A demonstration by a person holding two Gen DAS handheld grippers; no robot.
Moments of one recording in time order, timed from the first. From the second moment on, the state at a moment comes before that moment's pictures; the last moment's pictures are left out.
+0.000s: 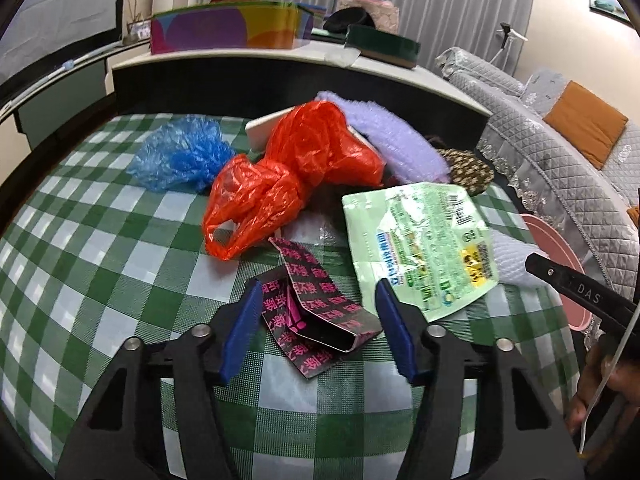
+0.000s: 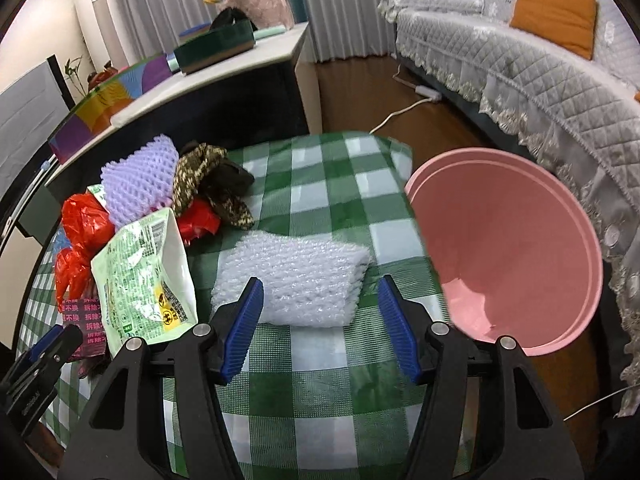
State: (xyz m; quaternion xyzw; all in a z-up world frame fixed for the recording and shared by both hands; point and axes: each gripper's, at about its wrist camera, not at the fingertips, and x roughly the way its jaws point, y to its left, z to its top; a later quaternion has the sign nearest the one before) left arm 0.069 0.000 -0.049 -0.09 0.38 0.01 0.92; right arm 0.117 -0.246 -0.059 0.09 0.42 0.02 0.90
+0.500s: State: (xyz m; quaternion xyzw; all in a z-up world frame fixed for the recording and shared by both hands) left arm 0.069 0.005 -0.042 -0.08 0.38 0.02 0.92; right arm 0.108 -0.230 -0.042 0.06 0.40 0.09 0.91
